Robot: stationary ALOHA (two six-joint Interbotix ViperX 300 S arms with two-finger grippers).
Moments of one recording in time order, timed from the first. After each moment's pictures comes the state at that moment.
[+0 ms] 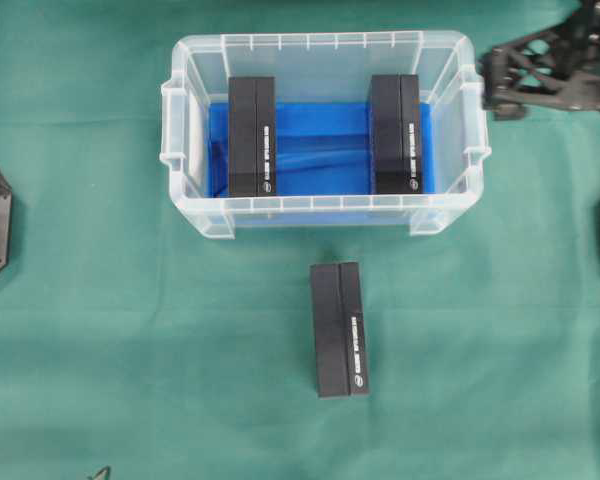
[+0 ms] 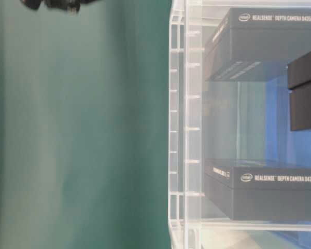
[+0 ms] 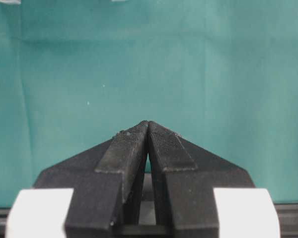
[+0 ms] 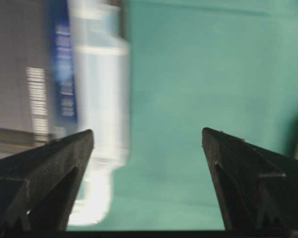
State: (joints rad) left arm -0.10 -0.74 0.45 0.03 1.38 -0.10; right arm -0.23 -0.33 0.37 -0.15 1.33 1.44
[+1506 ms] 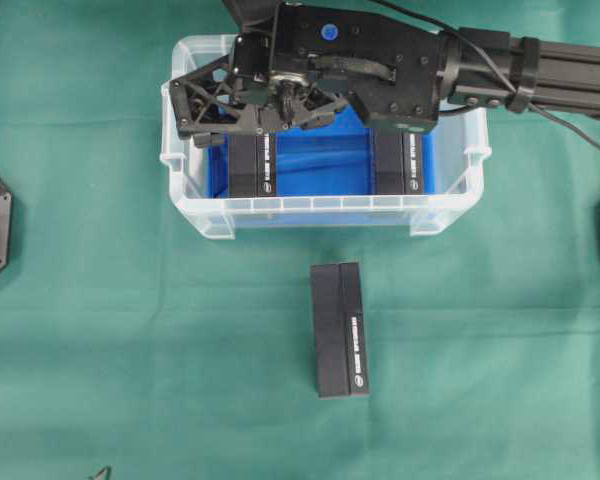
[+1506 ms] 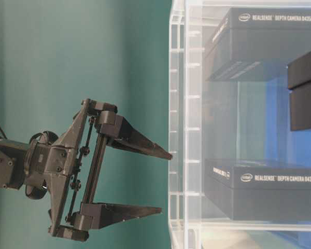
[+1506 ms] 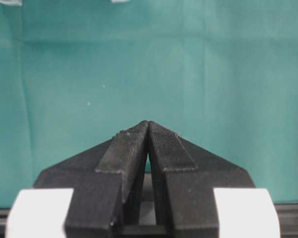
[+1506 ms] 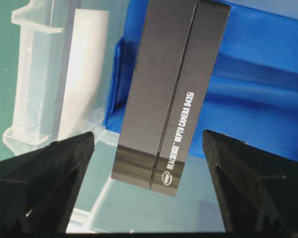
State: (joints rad) left arm -0.10 -0.76 0.45 0.03 1.38 -0.10; right arm -0.12 0.43 -0.50 -0.12 1.33 1.40
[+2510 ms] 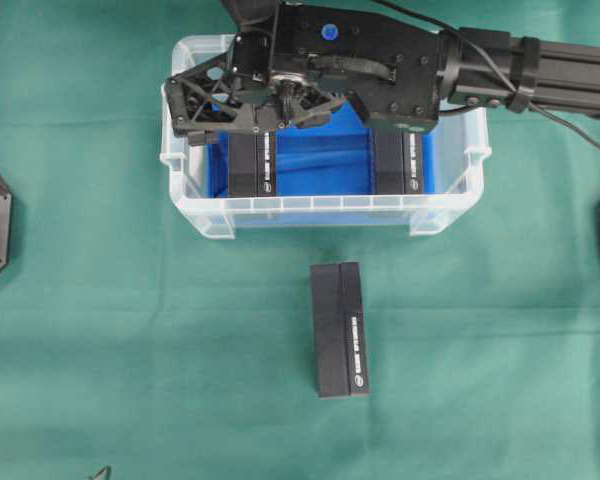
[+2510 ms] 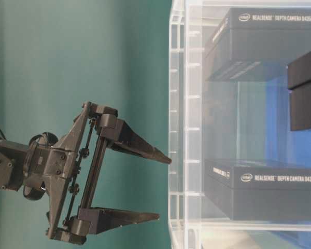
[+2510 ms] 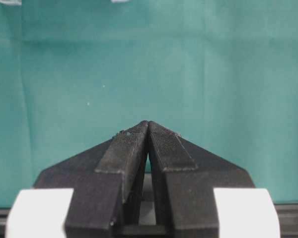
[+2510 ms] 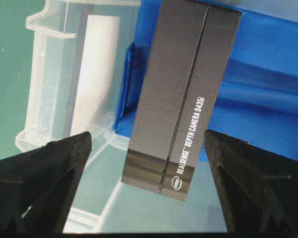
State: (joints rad) left arm -0.10 -0.75 0.45 0.03 1.38 -0.10; right arm -0.12 0.43 -0.50 -0.12 1.30 1.41
